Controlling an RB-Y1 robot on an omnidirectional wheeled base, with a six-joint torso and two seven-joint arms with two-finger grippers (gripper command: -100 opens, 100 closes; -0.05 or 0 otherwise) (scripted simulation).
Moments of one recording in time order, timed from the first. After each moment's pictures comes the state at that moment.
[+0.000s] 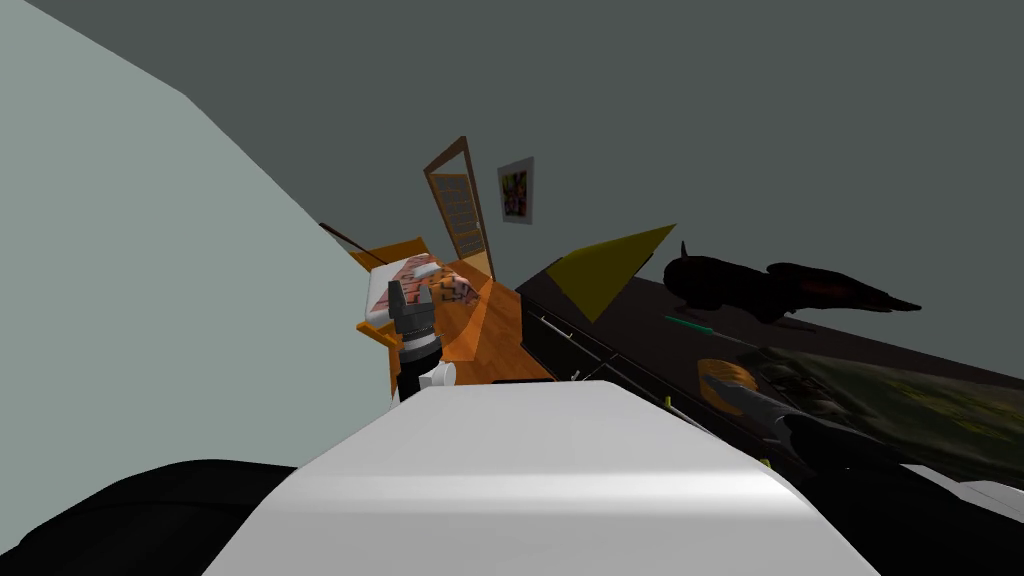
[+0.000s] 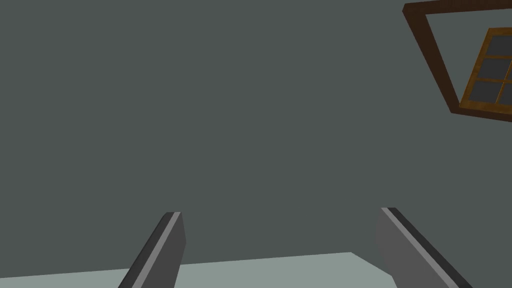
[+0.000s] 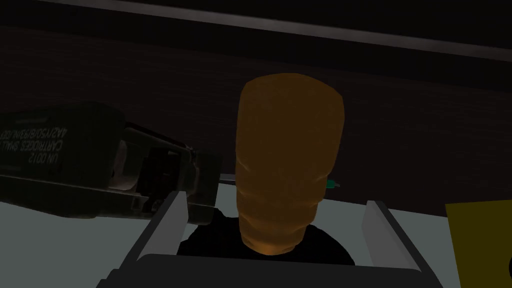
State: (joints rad) left arm 0.50 -0.04 -0.01 -2.25 0.00 -0.61 -0.05; right arm 1.25 -0.81 -0.45 -2.27 -0.11 0.66 0.40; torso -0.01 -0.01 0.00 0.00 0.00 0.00
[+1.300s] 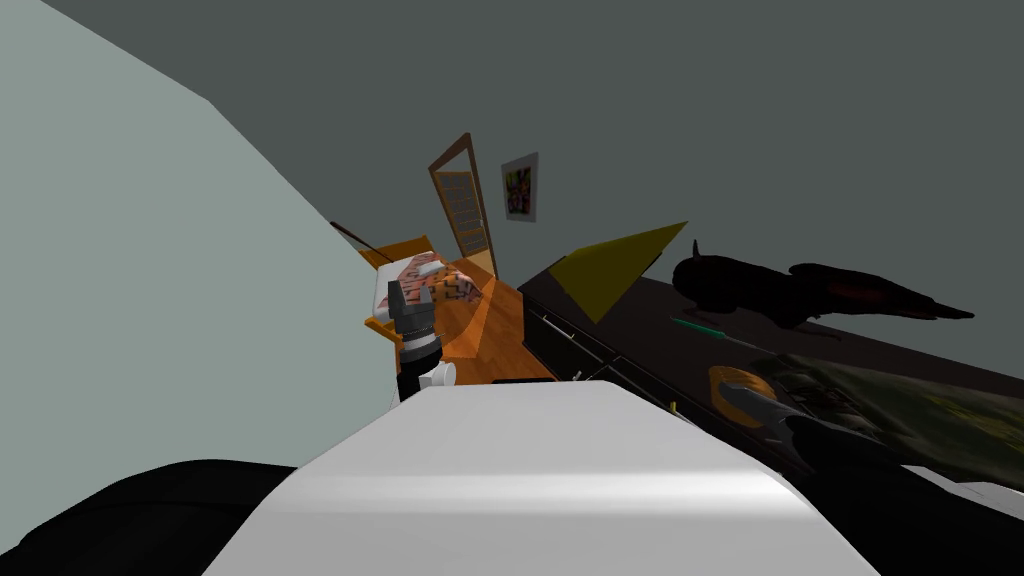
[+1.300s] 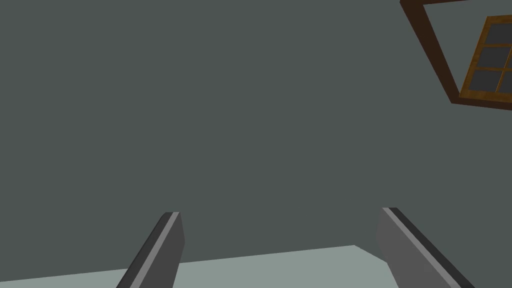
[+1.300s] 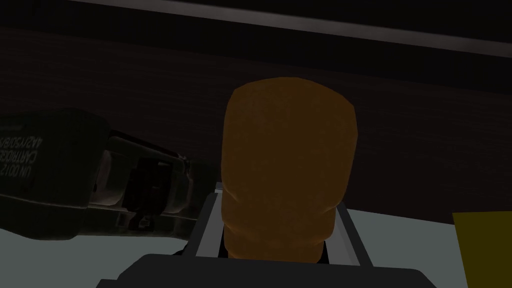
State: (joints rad) left arm 0.50 -0.04 -0.01 -2.25 0.00 -0.61 -0.05; right arm 1.22 -0.80 -0.44 -2.21 -0.11 0.64 0.40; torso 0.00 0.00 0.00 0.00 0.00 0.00
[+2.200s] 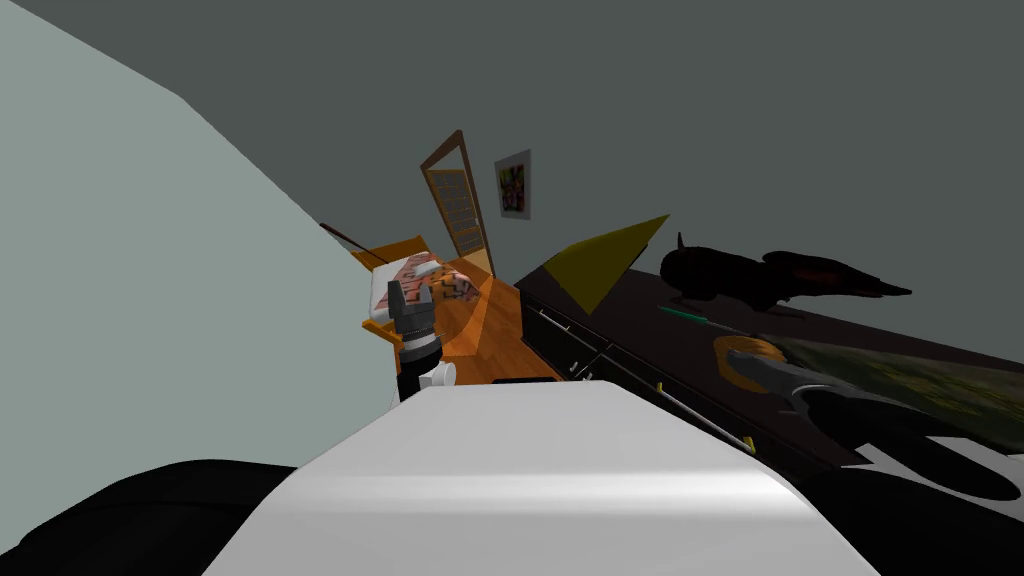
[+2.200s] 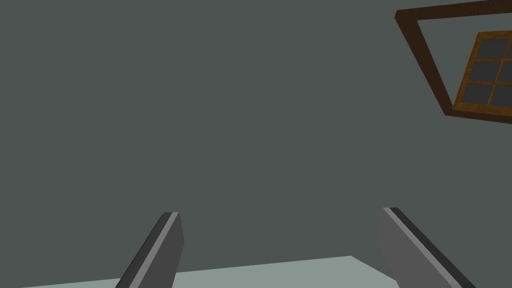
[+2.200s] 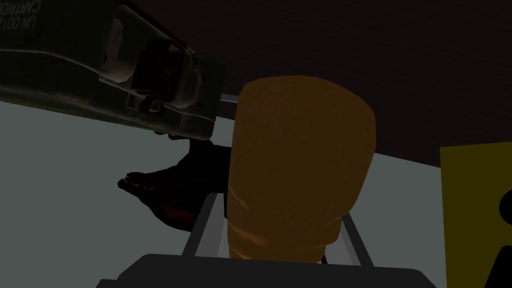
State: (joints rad) left arm 0.50 -0.04 -0.01 -2.25 0.00 -0.61 -0.05; right arm 1.24 -0.85 -0.60 -2.31 -0.05 0.63 0.42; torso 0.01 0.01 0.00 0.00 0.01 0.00
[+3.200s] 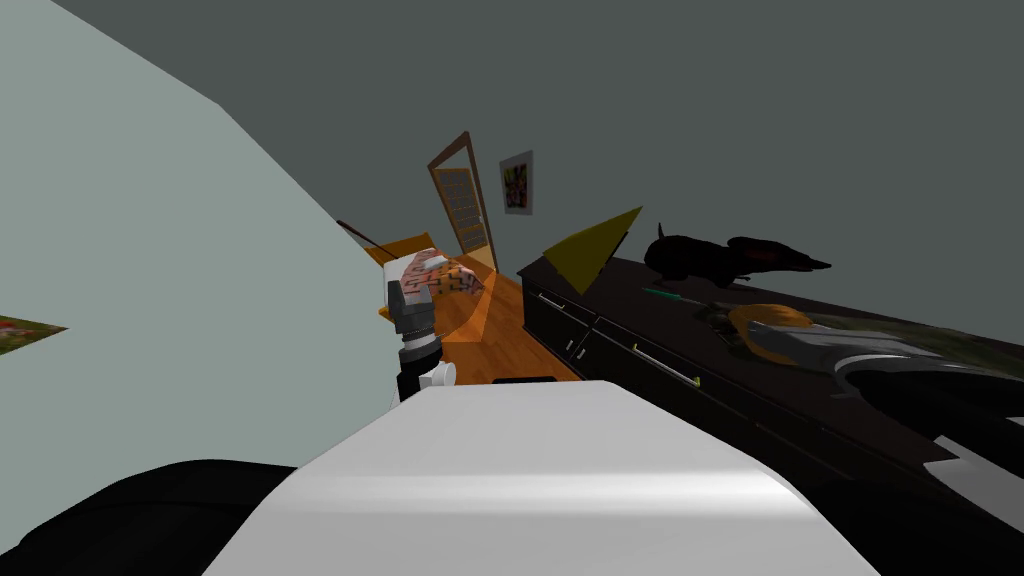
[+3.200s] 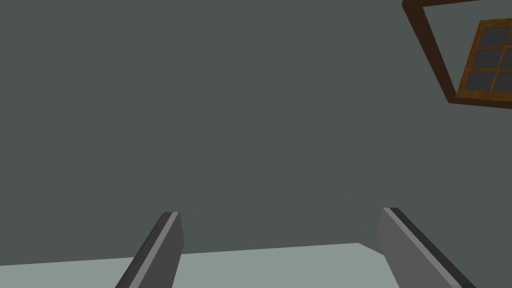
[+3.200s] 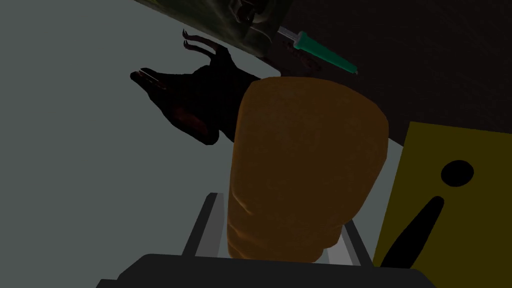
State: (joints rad) left arm 0.50 -0.04 -0.01 -2.25 0.00 -0.61 -0.05; right arm 1.37 -0.96 -0.82 -2.35 0.01 0.56 0.50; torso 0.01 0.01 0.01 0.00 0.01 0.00
